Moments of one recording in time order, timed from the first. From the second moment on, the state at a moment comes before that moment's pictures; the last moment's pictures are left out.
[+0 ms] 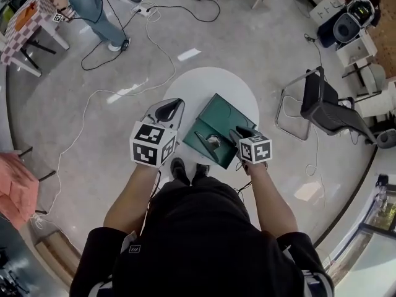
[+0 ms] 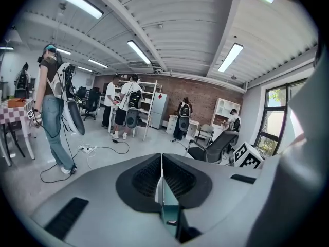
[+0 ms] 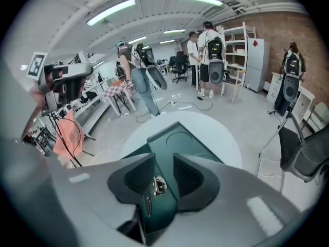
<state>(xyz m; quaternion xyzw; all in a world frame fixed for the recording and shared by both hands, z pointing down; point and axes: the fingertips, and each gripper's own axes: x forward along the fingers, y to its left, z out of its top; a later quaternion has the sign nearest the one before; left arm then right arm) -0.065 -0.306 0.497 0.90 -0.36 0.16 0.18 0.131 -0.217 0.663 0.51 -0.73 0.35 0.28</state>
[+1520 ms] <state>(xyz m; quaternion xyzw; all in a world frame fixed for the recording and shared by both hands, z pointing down) 0.010 -0.310 0.309 0.92 -0.39 0.06 0.02 0.217 -0.215 0.291 0.53 -0.84 0.02 -0.07</state>
